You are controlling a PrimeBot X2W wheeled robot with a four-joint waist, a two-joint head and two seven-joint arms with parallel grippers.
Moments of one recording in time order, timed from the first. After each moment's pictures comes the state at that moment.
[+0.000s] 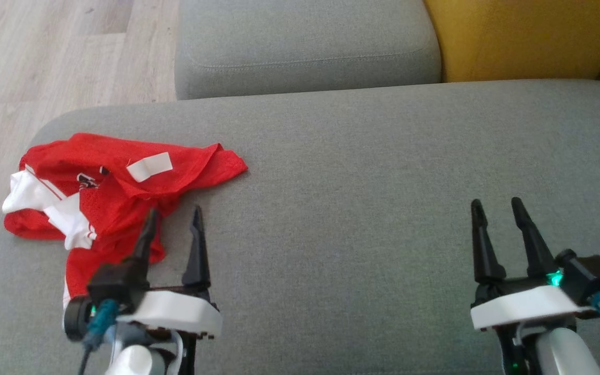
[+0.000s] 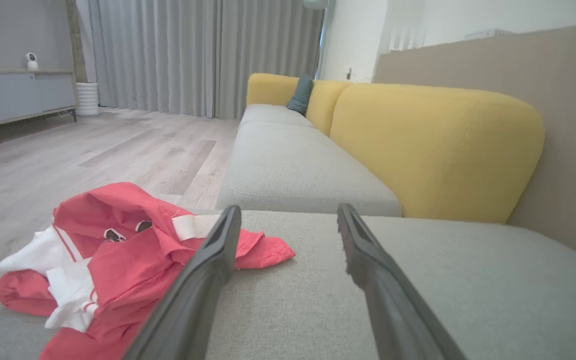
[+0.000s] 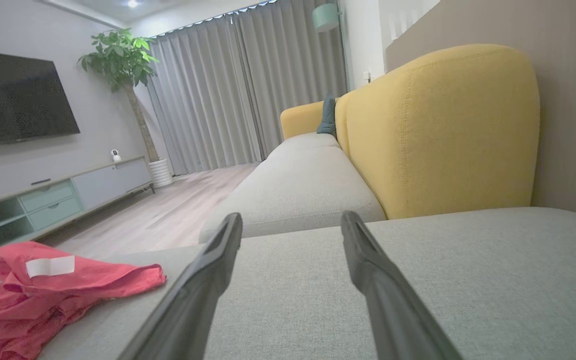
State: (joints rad) left arm -0.02 0.23 -0.46 -0.05 -0.35 0.36 -0.19; right arm 0.00 -0.05 0.06 0.14 0.23 0.13 -0.19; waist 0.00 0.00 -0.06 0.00
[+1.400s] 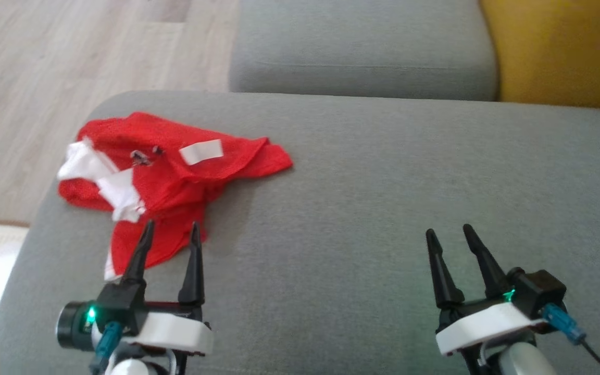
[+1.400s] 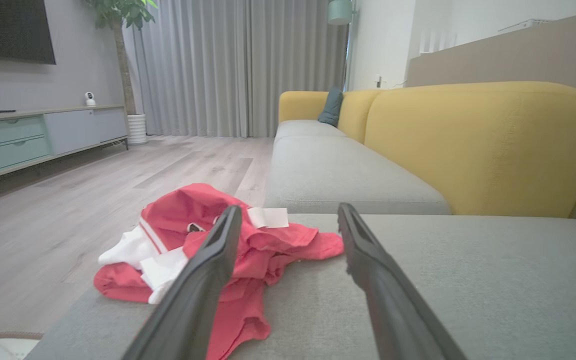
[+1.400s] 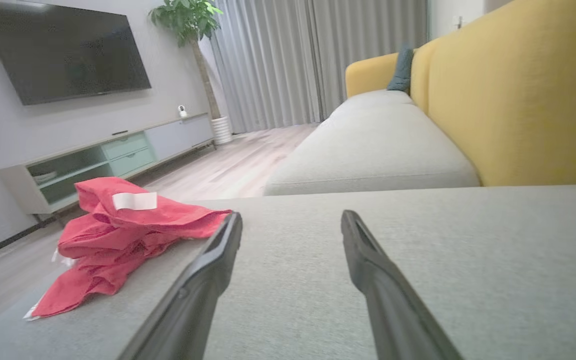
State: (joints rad) left arm 0.06 0.06 -0.23 0.03 -0.09 0.11 -0.25; right arm -0.01 -0.05 0.18 0.27 0.24 0.13 -0.23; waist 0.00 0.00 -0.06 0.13
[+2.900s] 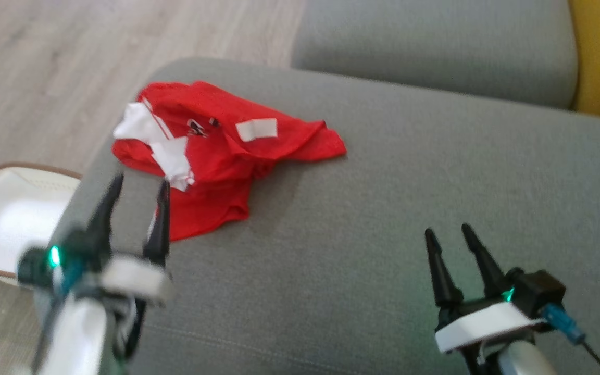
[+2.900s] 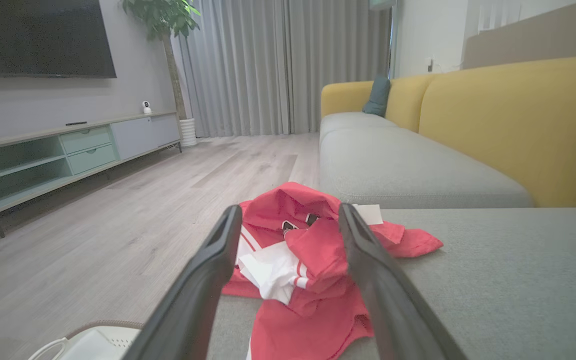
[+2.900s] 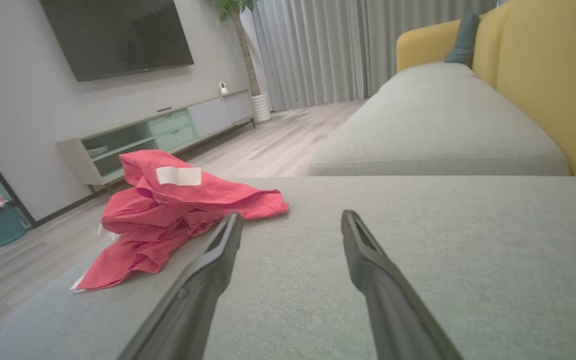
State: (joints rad) left arm -0.08 0.13 -0.14 0.14 -0.06 -0.03 -0.24; right arm -0.01 -0.05 0.20 0.29 0.27 0.13 -0.25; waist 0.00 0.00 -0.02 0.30
